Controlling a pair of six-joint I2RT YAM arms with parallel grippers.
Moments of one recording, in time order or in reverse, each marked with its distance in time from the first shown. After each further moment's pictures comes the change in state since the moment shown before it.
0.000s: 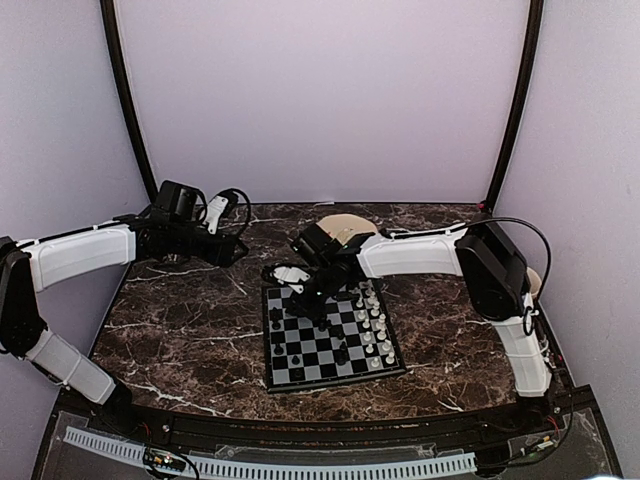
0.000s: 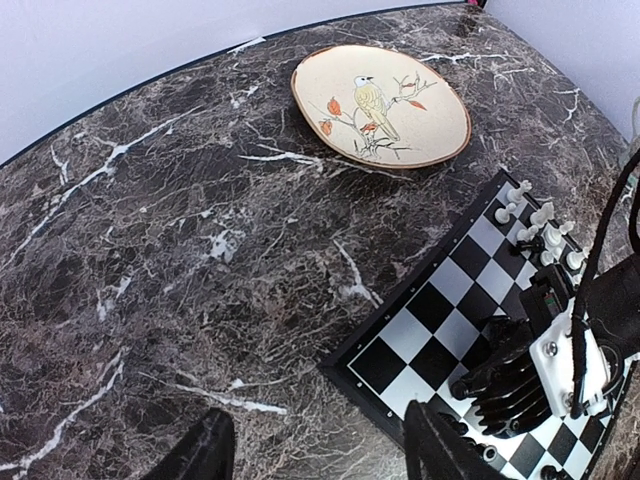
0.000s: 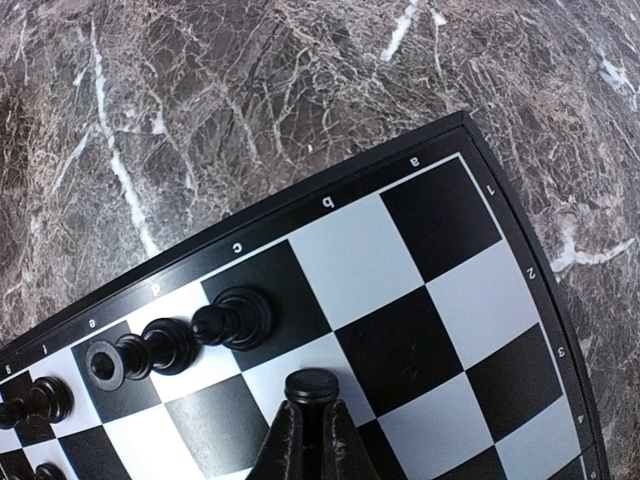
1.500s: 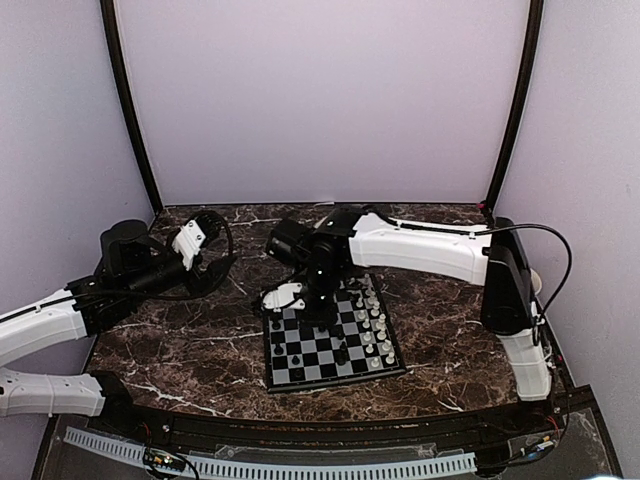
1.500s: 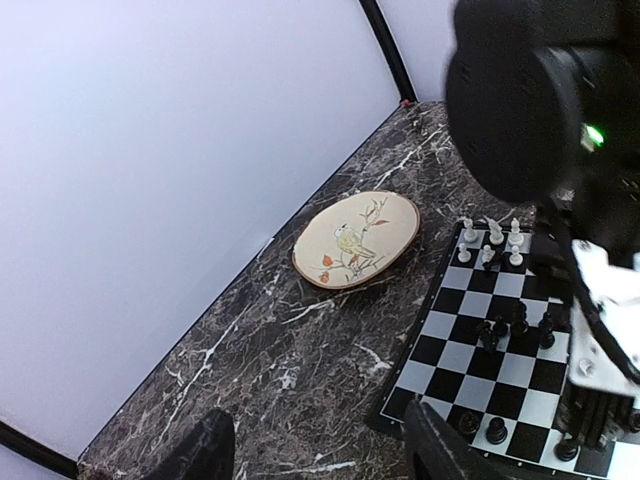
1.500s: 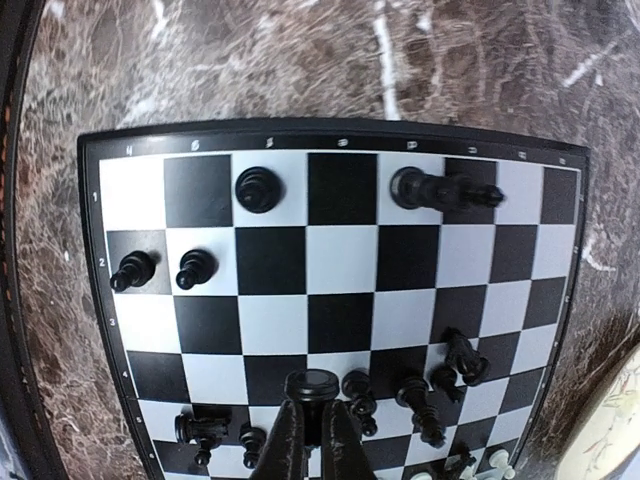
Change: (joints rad) left arm -0.234 -0.539 -0.412 0.360 -0.159 0.443; right arm 0.111 -0.069 0.283 -0.645 0.124 -0.367
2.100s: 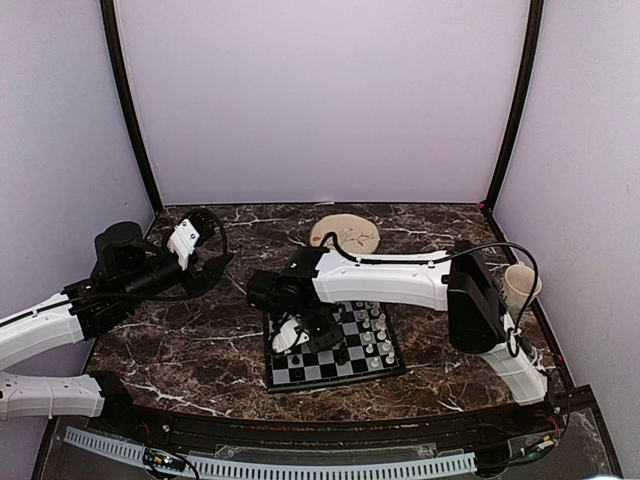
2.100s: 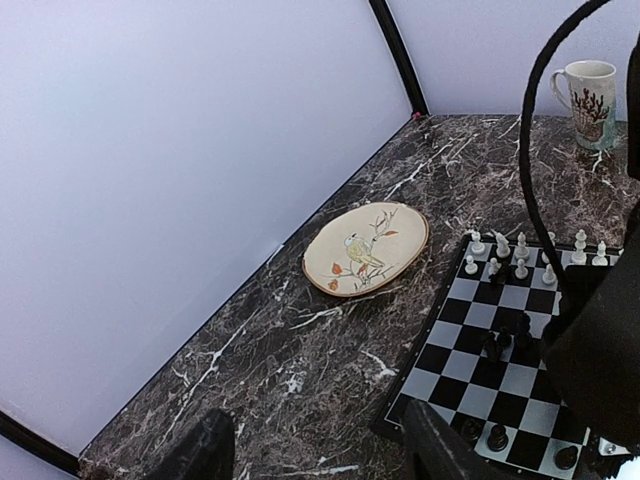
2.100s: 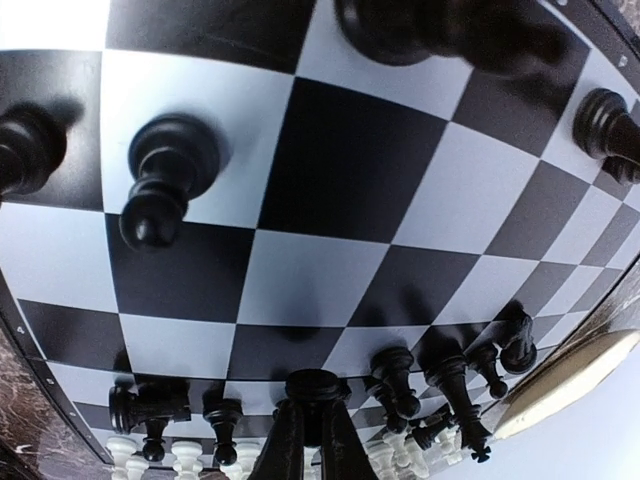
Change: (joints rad) left arm 0.005 -0.038 -0.019 0.020 -0.026 -0.026; right arm 0.136 0.175 0.092 -0.211 0.425 -0.156
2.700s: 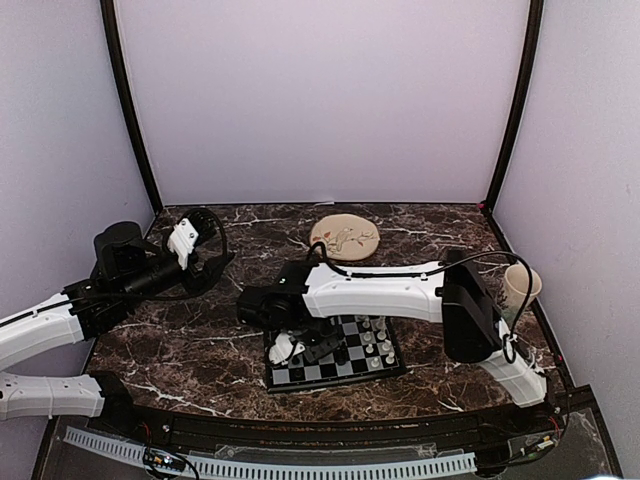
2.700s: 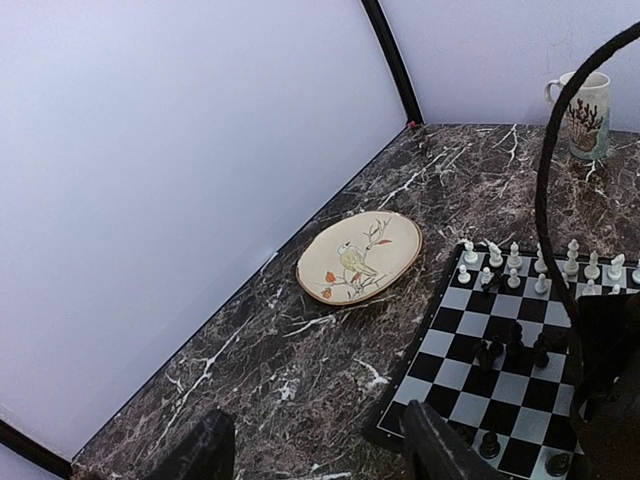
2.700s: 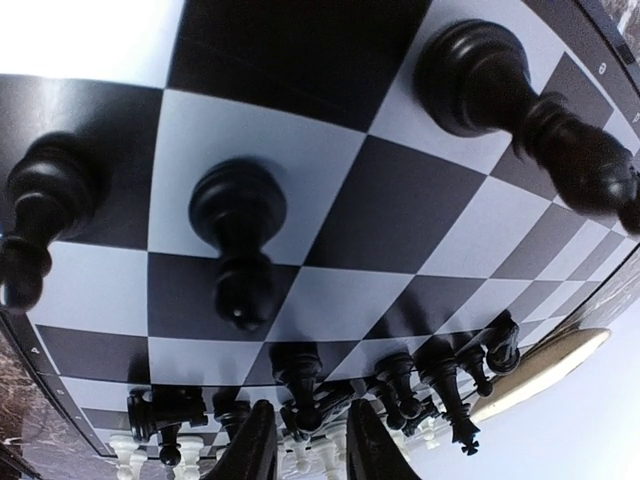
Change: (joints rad) left arm 0.000 0.000 -0.002 0.012 0.023 -0.015; right arm 0.065 0.038 0.029 -0.036 0.111 0.002
